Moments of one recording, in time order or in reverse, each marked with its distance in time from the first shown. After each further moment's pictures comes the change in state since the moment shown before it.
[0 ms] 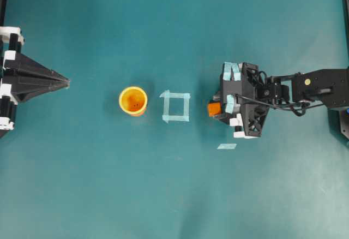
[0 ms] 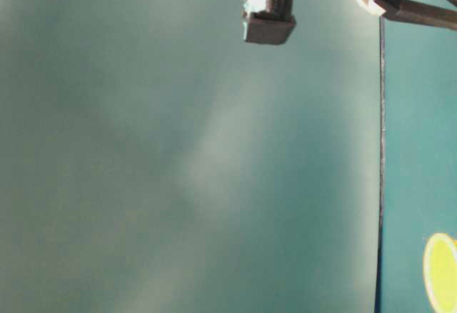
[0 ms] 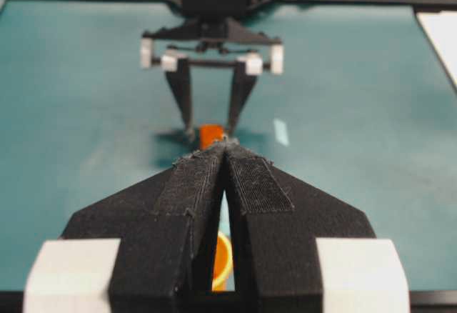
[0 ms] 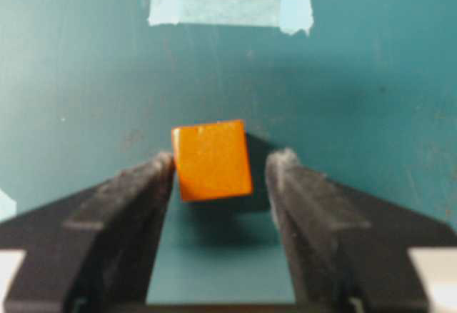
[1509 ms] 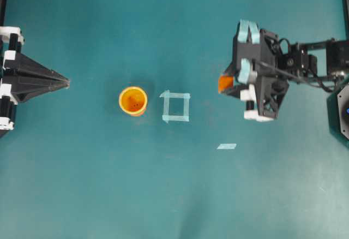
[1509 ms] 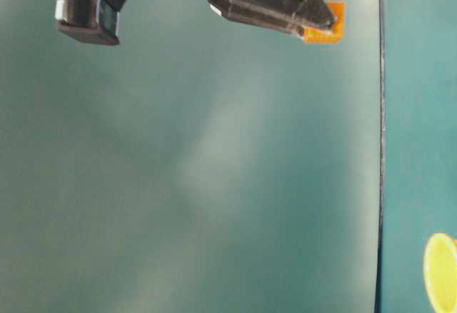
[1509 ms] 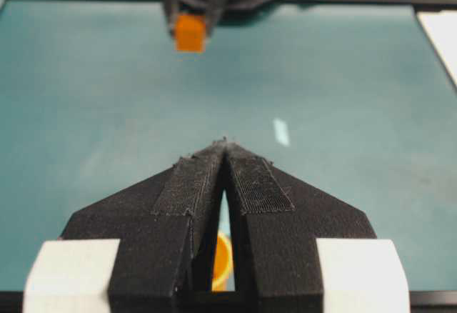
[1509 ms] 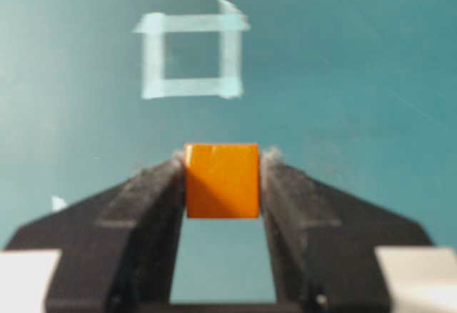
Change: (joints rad) left arm -0.002 0.002 0.000 0.000 0.000 0.000; right arm -0.057 -0.345 -0.199 0.002 0.535 0.018
